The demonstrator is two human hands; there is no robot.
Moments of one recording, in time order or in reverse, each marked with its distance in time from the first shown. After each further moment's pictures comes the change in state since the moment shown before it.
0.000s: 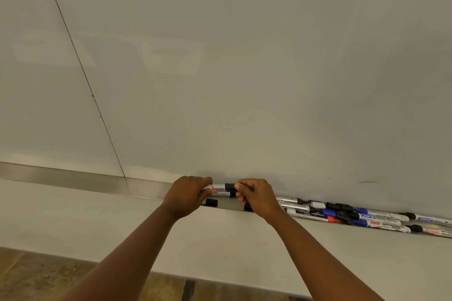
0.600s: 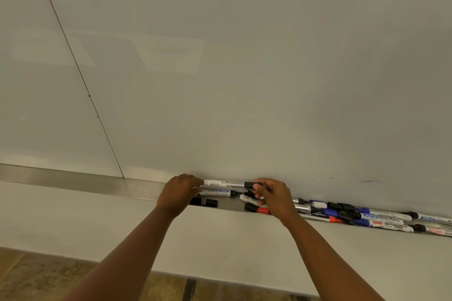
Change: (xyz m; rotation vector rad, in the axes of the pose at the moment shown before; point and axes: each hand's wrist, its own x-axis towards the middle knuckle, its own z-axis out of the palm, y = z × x) left_hand -0.004 -0.013 0.005 -0.037 -0.072 -0.254; right_hand 0.002 0.023 -0.029 0.015 0.154 0.078
